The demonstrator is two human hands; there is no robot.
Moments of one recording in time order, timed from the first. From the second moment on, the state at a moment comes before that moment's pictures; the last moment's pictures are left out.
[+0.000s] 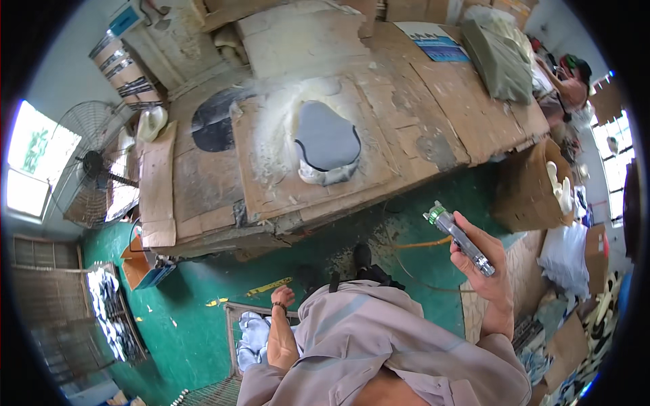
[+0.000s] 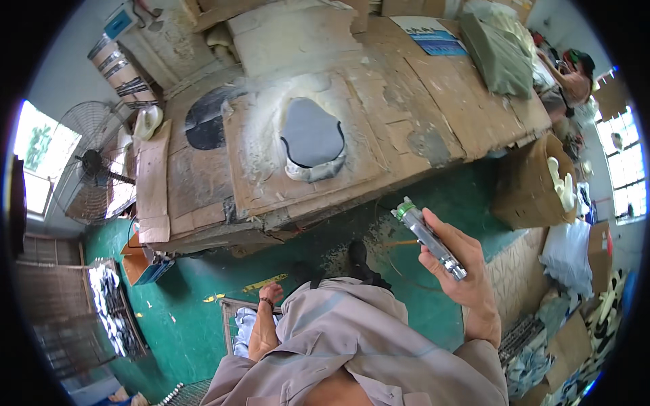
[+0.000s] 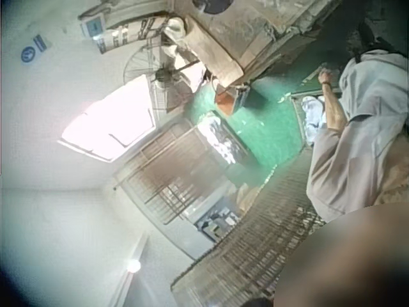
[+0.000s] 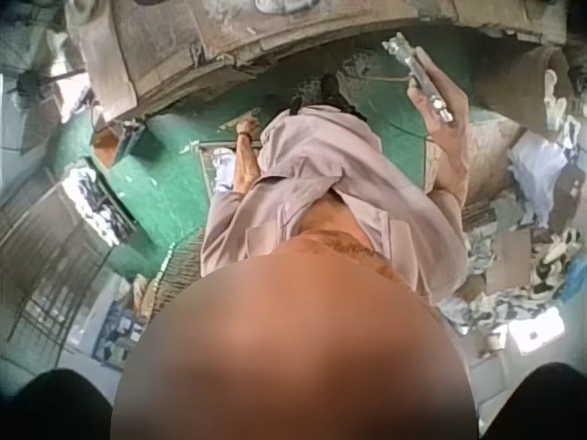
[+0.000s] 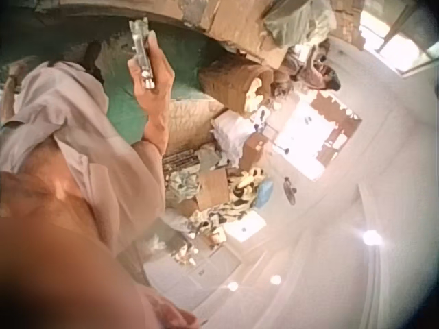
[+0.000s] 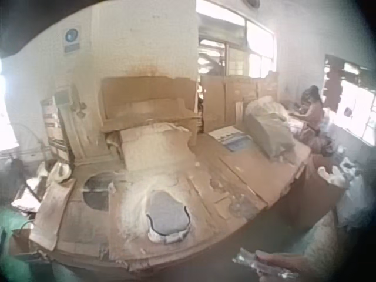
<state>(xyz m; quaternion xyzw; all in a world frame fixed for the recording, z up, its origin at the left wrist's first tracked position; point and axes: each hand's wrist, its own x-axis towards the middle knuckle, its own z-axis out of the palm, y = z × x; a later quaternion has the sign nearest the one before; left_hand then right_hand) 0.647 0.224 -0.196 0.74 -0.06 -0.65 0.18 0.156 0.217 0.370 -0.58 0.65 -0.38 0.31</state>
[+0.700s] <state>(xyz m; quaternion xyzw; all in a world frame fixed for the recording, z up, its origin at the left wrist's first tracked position) 0.674 0.258 -0.229 0.69 0.02 -0.68 0.25 0.196 0.221 0.420 -0.64 0.70 -0.21 0.25</state>
